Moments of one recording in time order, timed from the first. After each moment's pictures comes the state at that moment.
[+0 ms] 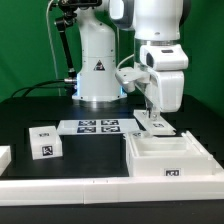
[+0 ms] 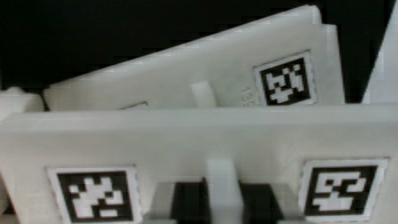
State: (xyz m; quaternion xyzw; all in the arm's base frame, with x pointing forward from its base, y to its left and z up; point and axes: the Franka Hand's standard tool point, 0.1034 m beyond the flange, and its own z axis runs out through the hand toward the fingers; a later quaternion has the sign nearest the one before) arm 0.431 0.092 0.057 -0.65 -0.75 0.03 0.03
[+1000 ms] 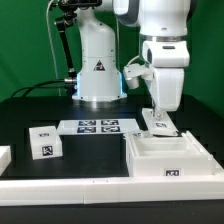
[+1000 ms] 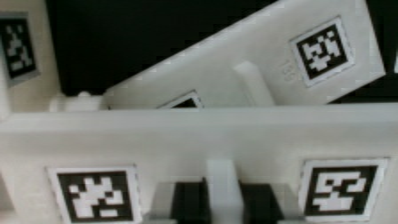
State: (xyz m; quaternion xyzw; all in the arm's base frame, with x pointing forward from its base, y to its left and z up) arm 0.456 0.103 0.066 -0.72 -0.70 0.03 0.02
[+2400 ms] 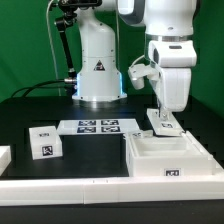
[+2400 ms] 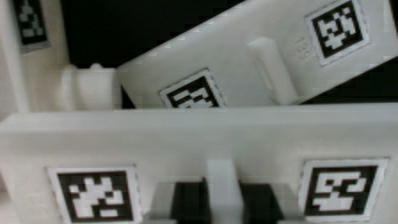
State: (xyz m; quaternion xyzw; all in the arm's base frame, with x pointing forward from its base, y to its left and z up) arm 0.462 0.109 0.066 -0.72 -0.70 0.03 0.03
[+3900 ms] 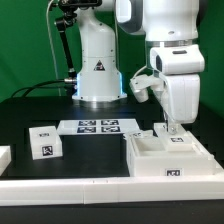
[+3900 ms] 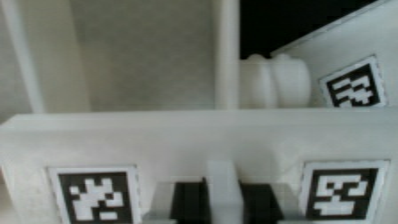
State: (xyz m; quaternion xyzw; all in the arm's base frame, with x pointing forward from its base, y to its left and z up) arm 0.530 0.107 0.058 -0.71 -0.70 -0.02 0.02
